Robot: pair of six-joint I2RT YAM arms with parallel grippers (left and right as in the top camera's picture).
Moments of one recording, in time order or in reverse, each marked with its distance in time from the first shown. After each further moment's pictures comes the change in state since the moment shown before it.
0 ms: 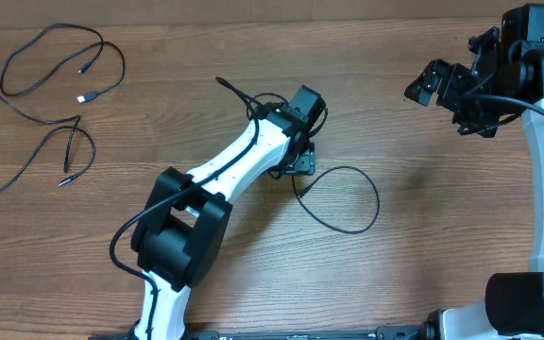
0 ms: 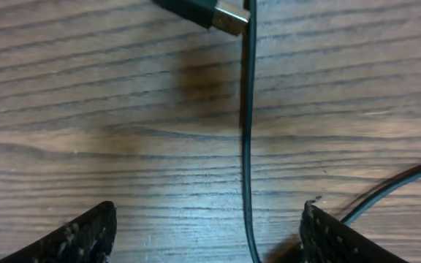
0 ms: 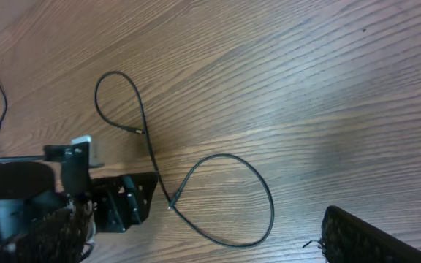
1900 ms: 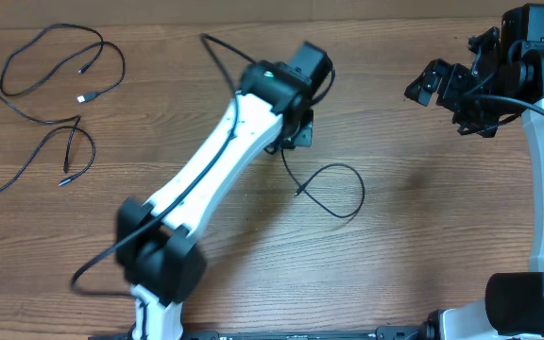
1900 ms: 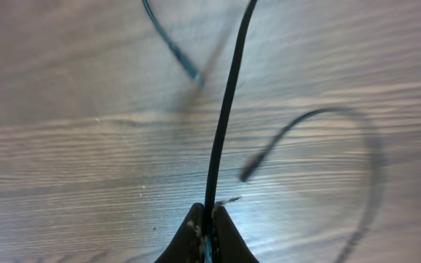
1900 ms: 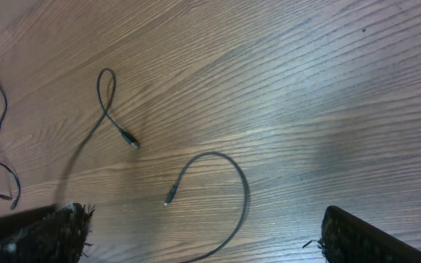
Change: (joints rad) left arm 0.001 -0.131 0.393 -0.417 -0.026 0.055; right arm 0.000 0.000 0.000 0.000 0.000 0.000
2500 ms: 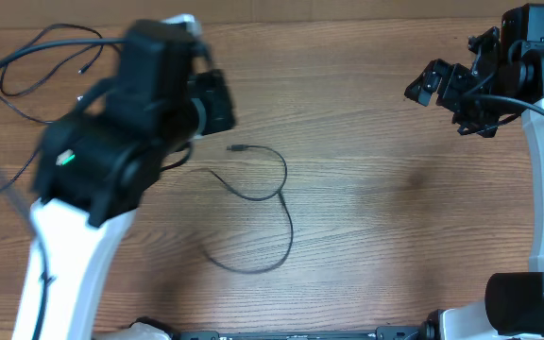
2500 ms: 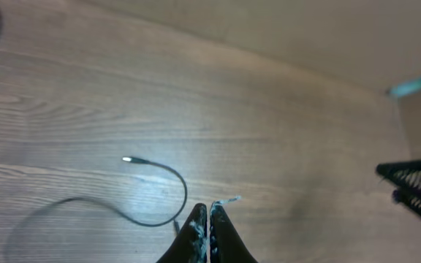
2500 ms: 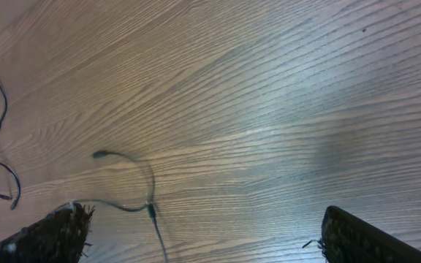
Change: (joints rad) left arm 0.214 -0.531 0.023 0.027 0.078 -0.086; right arm 0.000 0.000 0.000 0.000 0.000 0.000
